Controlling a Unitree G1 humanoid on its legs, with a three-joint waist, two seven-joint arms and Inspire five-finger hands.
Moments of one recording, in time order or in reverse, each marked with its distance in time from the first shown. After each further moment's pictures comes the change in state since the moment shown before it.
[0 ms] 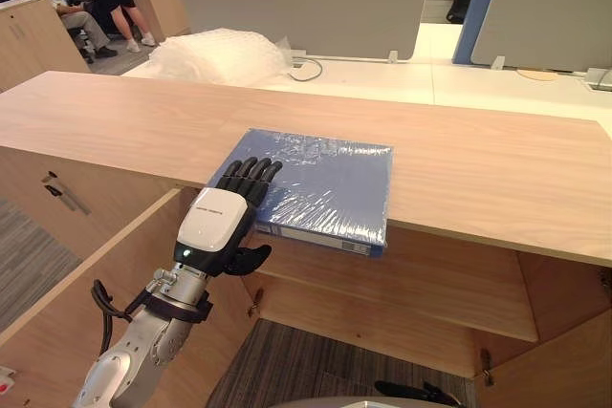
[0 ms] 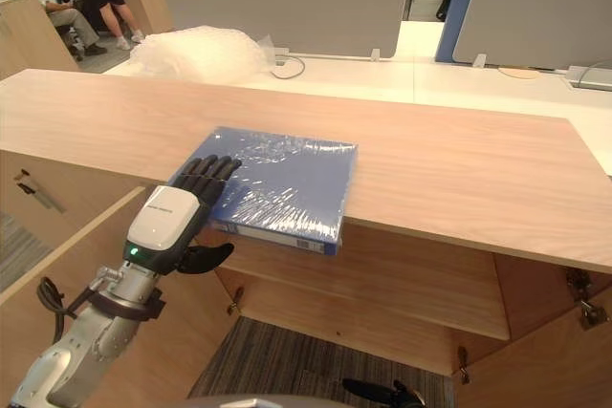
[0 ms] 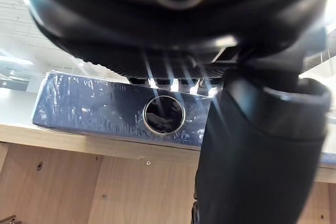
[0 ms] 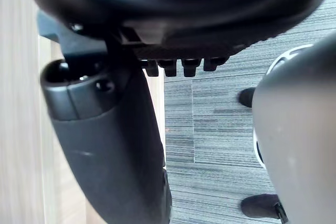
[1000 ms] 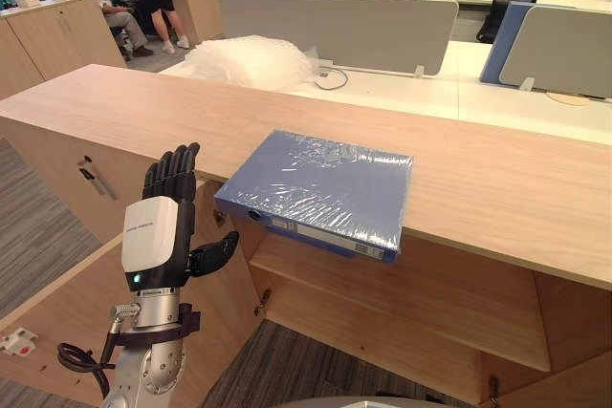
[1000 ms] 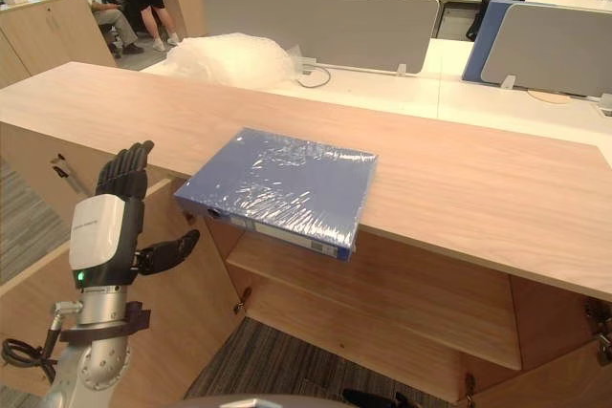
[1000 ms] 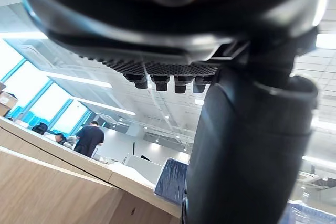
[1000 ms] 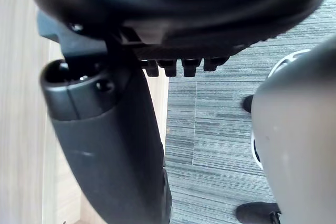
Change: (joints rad) left arm 0.187 -0.278 0.192 -0.140 -0.035 0.081 0.065; right arm 0.032 0.018 -0.004 0.005 0.000 -0.001 -0.017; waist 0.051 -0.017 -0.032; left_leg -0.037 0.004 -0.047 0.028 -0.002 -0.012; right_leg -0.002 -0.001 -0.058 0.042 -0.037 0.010
